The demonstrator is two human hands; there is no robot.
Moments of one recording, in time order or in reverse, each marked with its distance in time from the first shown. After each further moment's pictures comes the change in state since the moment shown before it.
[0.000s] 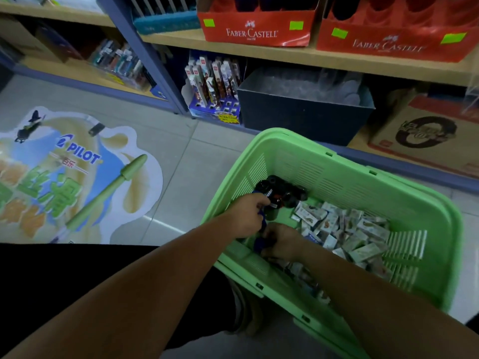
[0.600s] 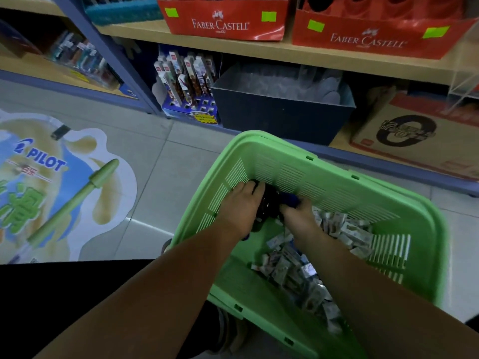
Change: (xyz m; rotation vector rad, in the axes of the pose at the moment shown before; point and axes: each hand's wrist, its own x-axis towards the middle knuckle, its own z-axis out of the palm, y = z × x) left_hand 0.061 0.004 0.029 0.814 0.262 0.328; right_hand 0.001 0.007 -0.056 0.987 0.562 0.254
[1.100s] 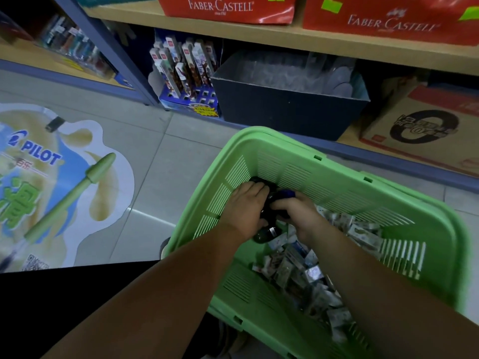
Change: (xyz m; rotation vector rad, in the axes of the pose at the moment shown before) left_hand 0.008 -0.001 0.022 -0.186 0.093 0.040; right_hand 0.018 -0.014 -0.001 0.103 -0.192 0.091
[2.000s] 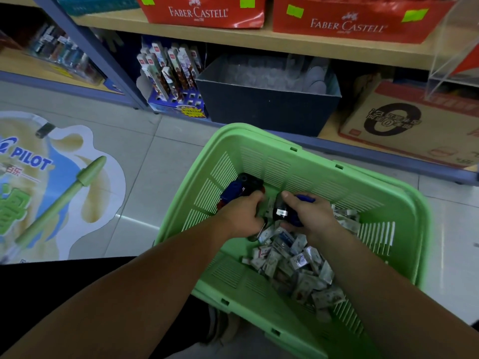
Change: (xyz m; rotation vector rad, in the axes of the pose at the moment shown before) left_hand -0.004 0.023 -0.015 -0.358 -0.387 -0.124; right_hand -0.051 -0.006 -0.041 0.103 0.177 0.025
